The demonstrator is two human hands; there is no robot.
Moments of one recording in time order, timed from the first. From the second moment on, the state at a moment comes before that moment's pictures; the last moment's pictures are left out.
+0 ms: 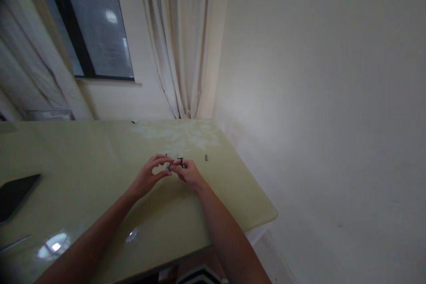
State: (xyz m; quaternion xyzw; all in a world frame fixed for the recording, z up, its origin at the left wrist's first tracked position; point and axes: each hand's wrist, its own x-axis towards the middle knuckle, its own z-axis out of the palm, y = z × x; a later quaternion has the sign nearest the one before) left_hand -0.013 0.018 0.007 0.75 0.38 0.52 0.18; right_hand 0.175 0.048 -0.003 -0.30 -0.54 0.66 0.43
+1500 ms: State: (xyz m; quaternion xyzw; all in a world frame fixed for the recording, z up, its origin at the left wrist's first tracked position) left_hand -0.005 0.012 0.015 0.56 0.45 0.51 0.47; right_hand 0.173 0.034 0.002 -0.32 -0.76 0.19 0.53
